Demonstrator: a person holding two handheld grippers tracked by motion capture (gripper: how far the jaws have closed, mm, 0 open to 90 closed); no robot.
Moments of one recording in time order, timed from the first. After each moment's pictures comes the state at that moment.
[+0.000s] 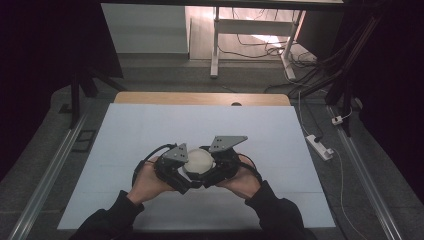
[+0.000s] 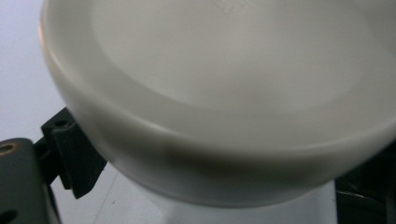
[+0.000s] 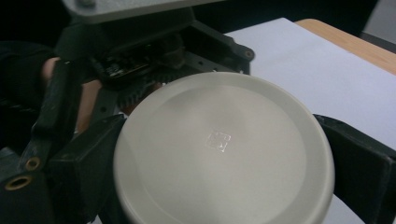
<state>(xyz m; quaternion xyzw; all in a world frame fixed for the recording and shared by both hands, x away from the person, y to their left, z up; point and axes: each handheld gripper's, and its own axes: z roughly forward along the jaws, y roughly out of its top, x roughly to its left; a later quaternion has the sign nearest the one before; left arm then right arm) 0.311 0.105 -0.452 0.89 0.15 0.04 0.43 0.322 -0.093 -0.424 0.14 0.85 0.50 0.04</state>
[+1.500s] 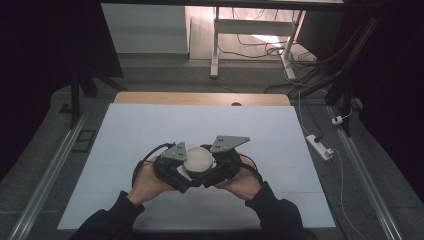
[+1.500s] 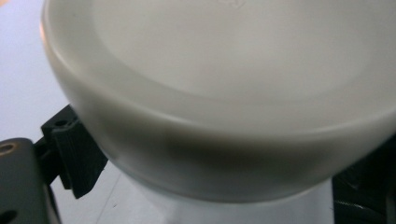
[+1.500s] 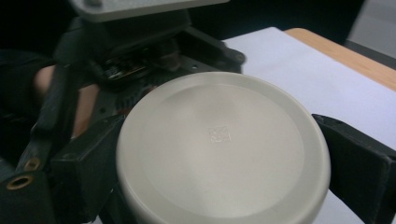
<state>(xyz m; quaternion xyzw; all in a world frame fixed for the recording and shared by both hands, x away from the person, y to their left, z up) 0.308 0.105 -0.449 0.88 0.15 0.05 0.44 0.317 -0.096 -0.418 0.14 0.84 0.51 0.05</state>
